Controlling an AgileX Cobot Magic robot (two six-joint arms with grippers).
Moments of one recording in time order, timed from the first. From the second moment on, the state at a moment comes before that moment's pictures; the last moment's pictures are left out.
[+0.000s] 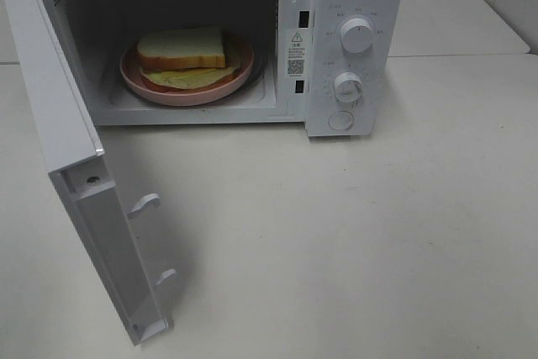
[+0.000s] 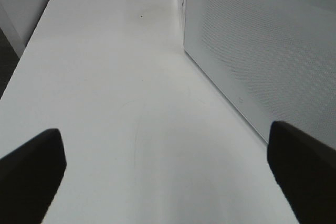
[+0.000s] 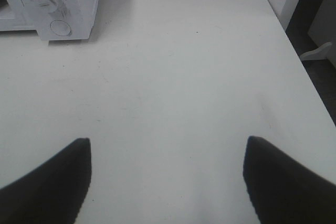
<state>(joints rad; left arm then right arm) 0.02 0.11 -0.52 -0.05 0.96 0.04 0.06 0.00 -0.51 -0.11 1.04 0.11</state>
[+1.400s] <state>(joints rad) 0.02 0.74 -0.26 -0.05 -0.11 0.04 0.06 0.00 -0.51 -0.11 1.04 0.11</state>
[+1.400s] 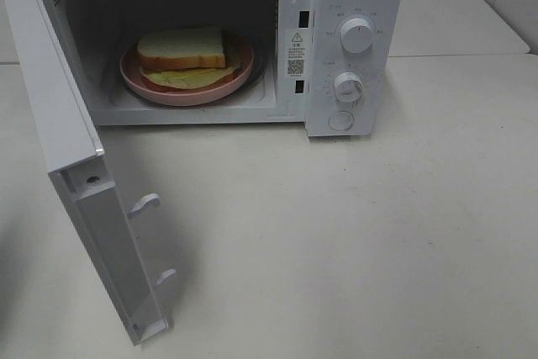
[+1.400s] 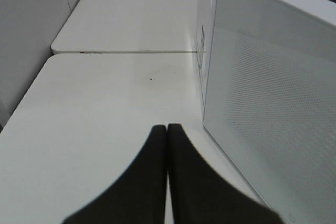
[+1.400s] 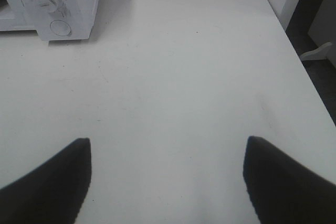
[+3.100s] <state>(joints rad) -0.39 1.52 -0.34 0.07 -0.93 -0.05 0.06 0.00 -0.51 -0.11 1.04 0.11</state>
